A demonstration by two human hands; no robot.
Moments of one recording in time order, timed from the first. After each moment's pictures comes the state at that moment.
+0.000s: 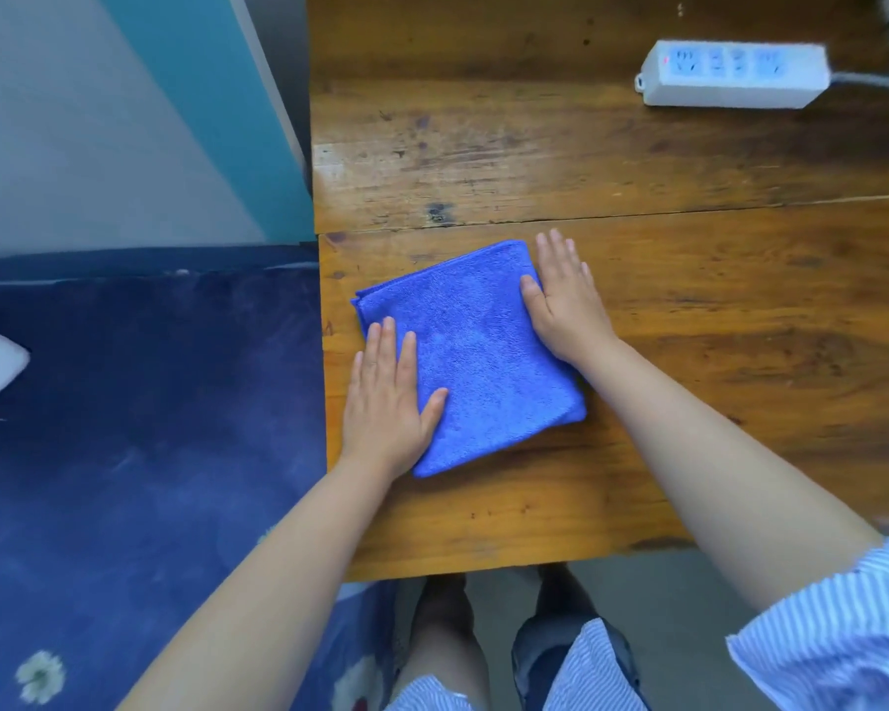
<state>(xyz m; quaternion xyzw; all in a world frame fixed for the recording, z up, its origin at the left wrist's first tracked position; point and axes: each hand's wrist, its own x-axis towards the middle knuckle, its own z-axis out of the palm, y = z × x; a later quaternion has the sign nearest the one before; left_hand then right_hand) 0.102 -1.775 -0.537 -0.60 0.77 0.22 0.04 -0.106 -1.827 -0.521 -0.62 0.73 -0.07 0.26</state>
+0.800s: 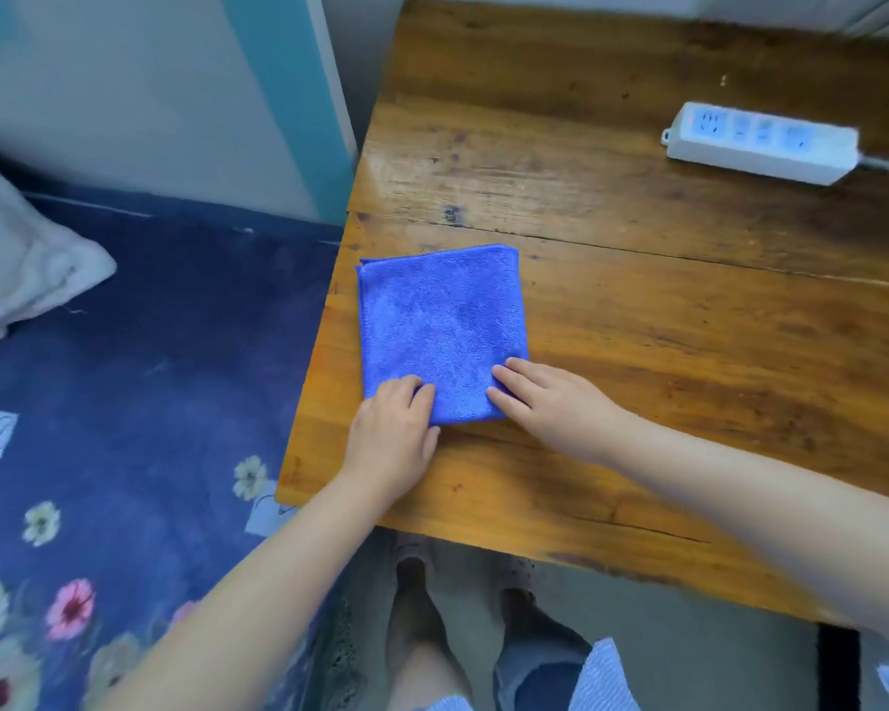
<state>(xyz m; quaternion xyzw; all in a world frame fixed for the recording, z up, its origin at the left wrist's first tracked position) 0.047 -1.706 -0.484 -0.60 0.78 0.15 -0.02 -0.155 -1.752 -0.489 -0.96 0.28 -0.01 0.02</state>
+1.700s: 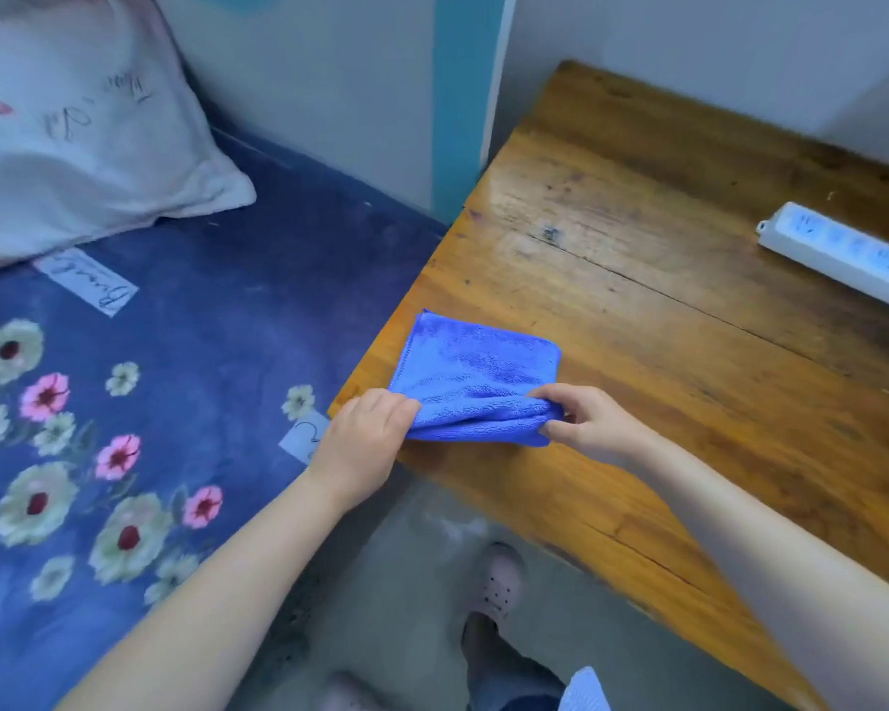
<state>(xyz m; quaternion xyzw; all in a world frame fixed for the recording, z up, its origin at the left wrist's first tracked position) 0.084 -1.619 -0.463 -0.64 0.76 0.02 -0.12 -0.137 -1.737 -0.448 -0.73 0.43 0.03 0.52</state>
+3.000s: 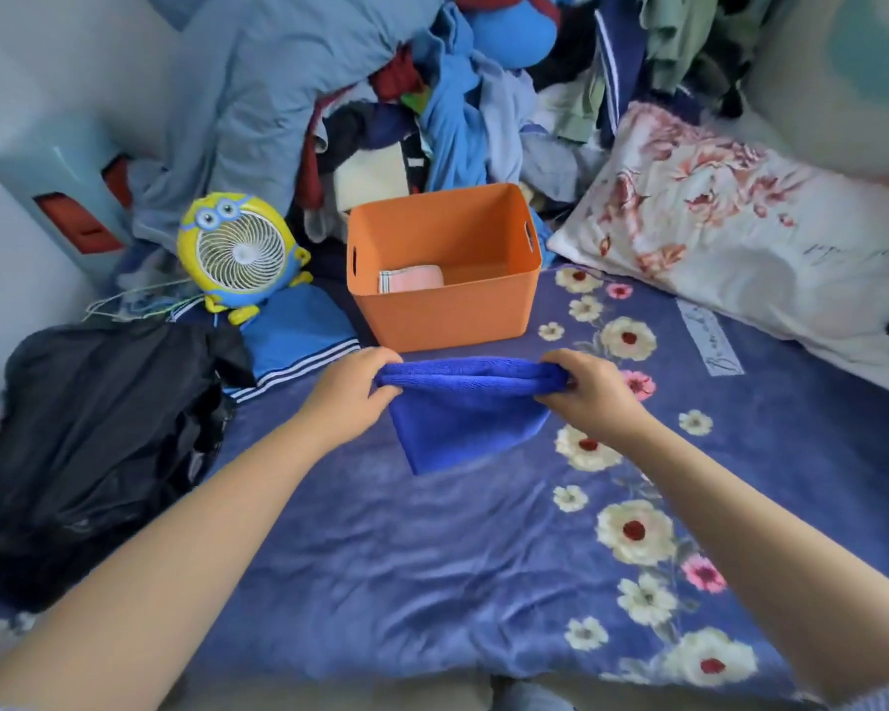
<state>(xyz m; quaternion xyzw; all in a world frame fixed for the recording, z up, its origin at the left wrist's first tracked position) 0.461 -1.033 -0.308 -0.95 0.19 0.04 -0.25 0.409 -1.283 -0.316 -0.93 -0.01 -0.02 0.37</state>
